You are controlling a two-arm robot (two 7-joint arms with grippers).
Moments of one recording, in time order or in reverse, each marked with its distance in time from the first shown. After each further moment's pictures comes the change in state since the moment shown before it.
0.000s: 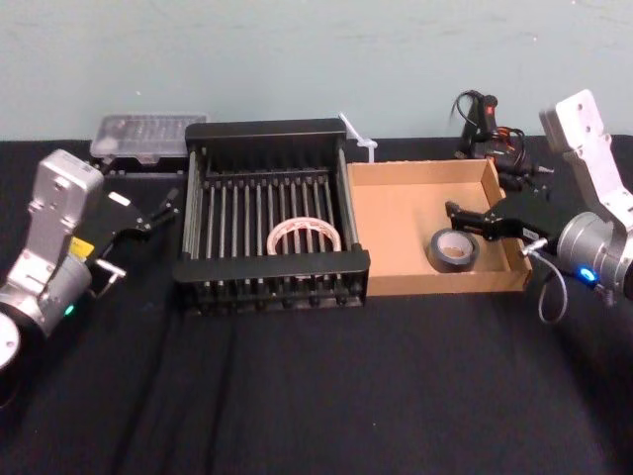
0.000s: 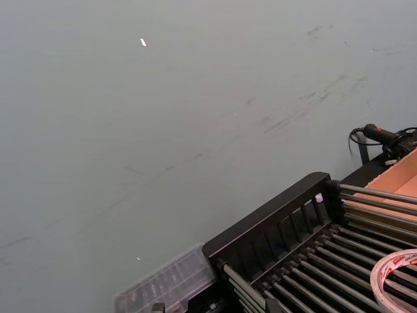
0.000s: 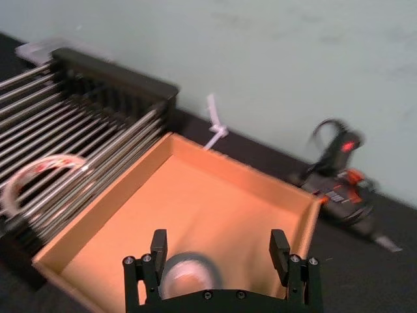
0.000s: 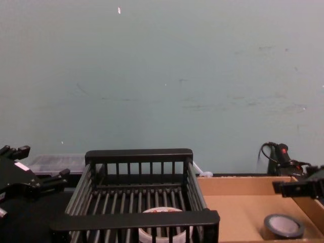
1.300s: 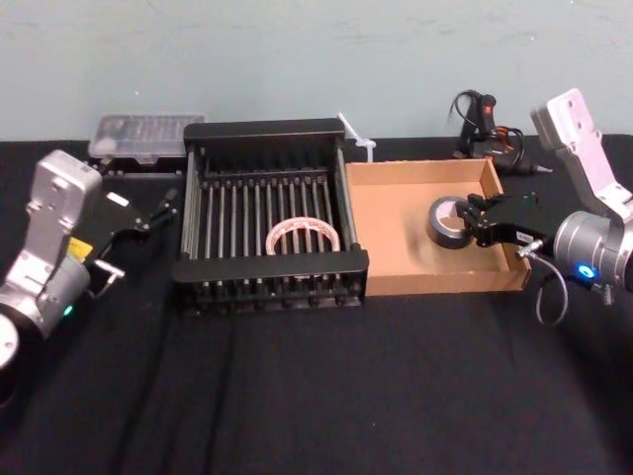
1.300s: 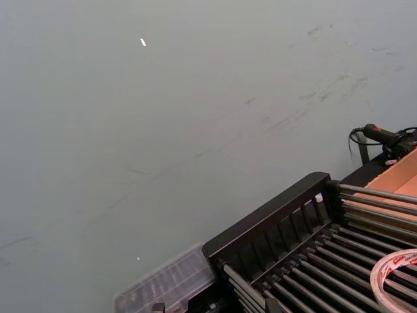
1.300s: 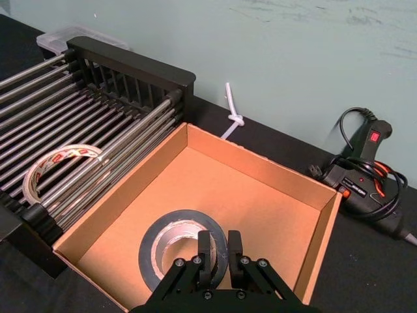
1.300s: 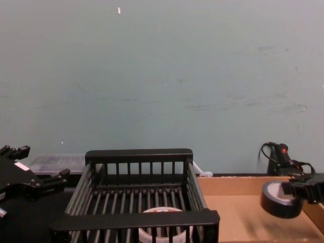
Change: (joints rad) left arm 0.000 0.000 0.000 0.000 0.000 0.000 0.000; right arm 0.039 0.017 -0.027 0.030 0.036 0.045 0.062
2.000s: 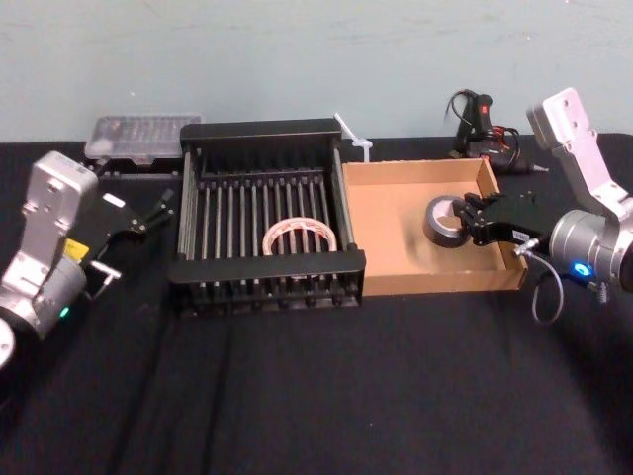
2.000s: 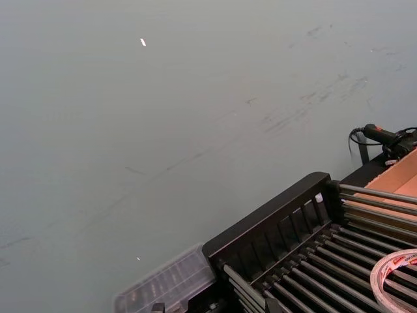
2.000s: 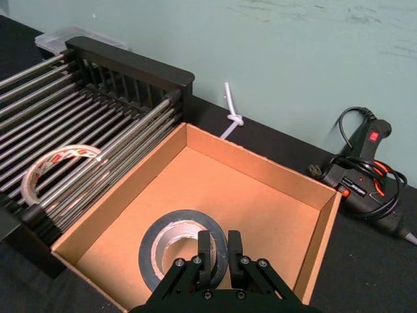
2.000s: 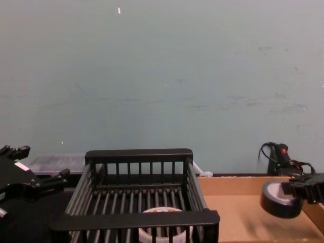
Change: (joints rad) left arm 0.000 0.000 0.000 0.000 0.000 0.000 0.000; right arm 0.001 -0.004 0.002 0.004 -0.001 0.001 -0.001
